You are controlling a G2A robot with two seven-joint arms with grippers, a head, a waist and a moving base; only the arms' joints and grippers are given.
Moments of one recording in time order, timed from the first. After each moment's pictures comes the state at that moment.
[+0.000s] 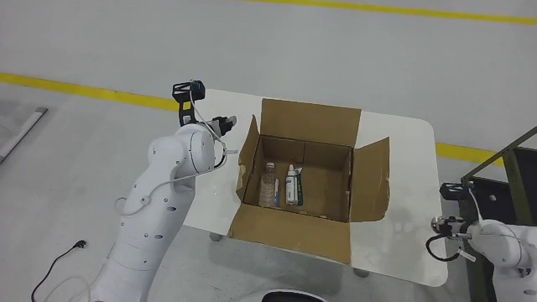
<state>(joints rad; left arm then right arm) 0.79 -1.36 -1.17 -1.61 1.24 0.51 -1.11 -1.54 -1.03 1.90 -1.76 -1.02 -0.07 1.24</state>
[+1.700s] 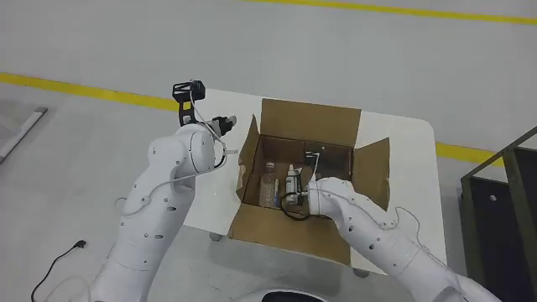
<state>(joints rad) 0.79 -1.36 -1.17 -1.61 1.24 0.51 -1.11 -0.77 -1.29 0.66 -1.23 -0.97 0.72 1.02</state>
